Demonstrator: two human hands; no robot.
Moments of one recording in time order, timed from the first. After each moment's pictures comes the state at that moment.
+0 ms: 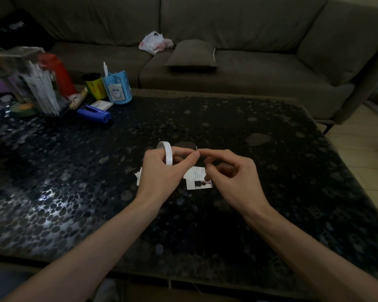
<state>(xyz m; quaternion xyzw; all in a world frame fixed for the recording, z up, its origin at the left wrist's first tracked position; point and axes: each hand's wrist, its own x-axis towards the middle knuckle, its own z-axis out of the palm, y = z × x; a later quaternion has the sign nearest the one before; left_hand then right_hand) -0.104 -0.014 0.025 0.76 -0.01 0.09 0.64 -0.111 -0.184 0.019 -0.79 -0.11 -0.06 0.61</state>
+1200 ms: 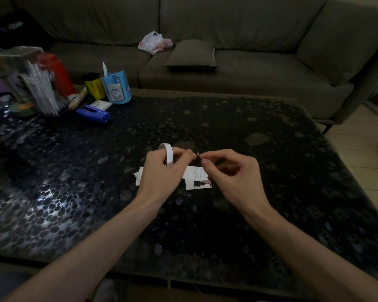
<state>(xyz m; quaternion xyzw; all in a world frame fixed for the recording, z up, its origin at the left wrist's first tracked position) -0.103 -0.019 0.028 0.77 0.02 0.07 0.63 -0.110 -0.186 0.016 -0.79 -0.09 -0.11 0.60</state>
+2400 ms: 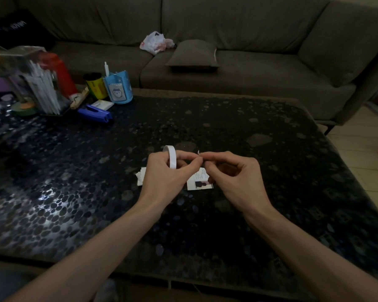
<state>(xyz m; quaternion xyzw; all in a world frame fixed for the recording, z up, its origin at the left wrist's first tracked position) -0.108 -0.018 0.025 0.77 -0.01 0.07 0.63 -0.110 -0.186 0.017 -0.76 -0.10 -0.07 0.64</state>
